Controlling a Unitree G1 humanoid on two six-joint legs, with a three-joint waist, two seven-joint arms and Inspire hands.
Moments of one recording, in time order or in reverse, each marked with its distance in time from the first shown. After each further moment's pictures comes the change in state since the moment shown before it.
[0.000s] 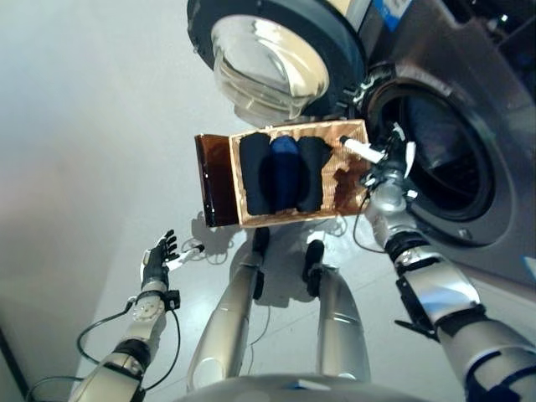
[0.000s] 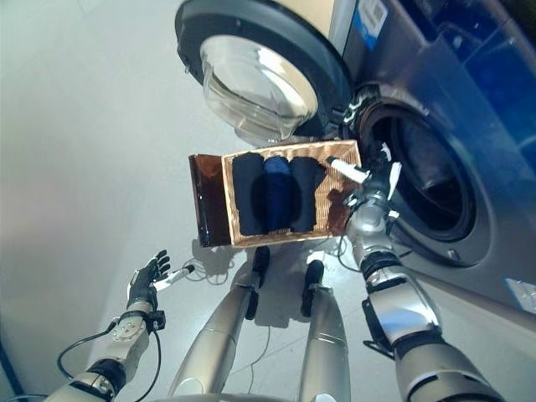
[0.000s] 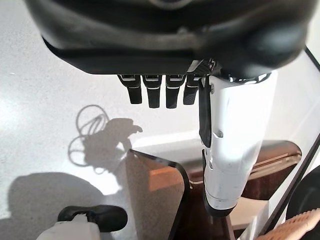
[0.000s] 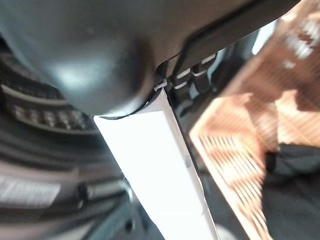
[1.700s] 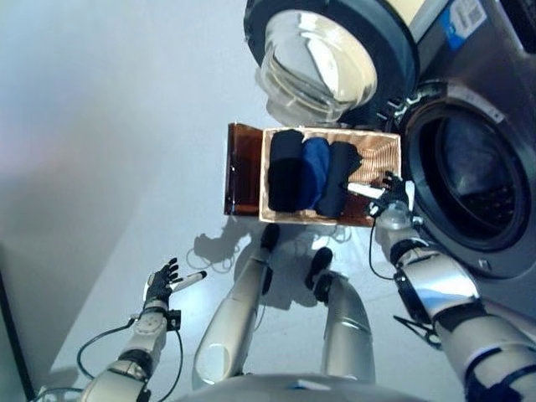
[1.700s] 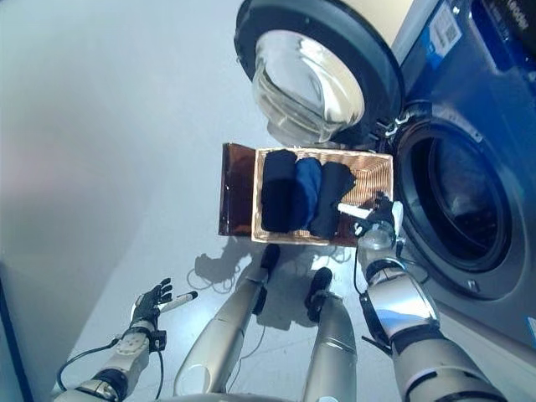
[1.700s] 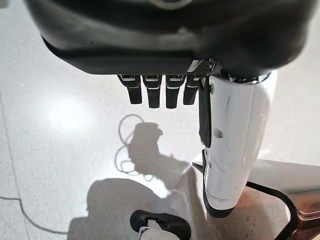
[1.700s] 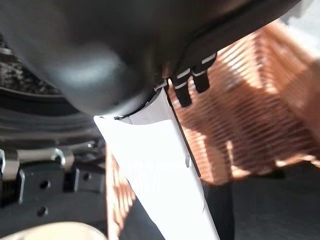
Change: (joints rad) left arm 0.000 -0.040 0.057 0.095 0.118 0.097 -0.009; right arm -0.148 -0.036 0.000 0.401 -0.115 0.133 0.009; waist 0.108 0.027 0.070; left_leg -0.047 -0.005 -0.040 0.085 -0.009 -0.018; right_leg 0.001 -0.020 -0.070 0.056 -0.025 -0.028
